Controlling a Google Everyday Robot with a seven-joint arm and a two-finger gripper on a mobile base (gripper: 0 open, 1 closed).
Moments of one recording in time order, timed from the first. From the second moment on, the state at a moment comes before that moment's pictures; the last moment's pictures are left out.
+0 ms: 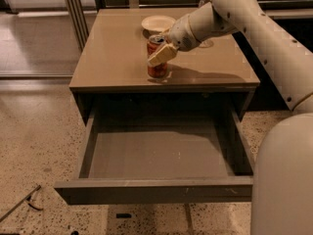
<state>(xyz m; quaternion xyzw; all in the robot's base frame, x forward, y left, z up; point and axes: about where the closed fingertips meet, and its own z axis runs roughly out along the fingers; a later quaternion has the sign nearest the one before) 0.729 -0.011 0.875 -0.59 0.67 0.22 0.39</state>
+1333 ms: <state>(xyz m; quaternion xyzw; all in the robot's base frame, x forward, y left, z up) 0.629 -0.013 0.921 -0.64 0.61 0.25 0.38</state>
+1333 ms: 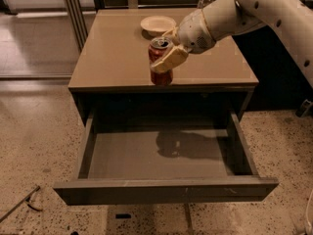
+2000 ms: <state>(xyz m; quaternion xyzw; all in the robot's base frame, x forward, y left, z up) 0.572 -0.018 0.931 -0.63 0.62 0.28 0.37</state>
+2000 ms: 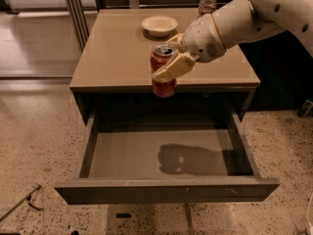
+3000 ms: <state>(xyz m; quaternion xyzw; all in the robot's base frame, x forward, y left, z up) 0.524 -0.029 0.806 -0.62 0.63 0.28 0.37</state>
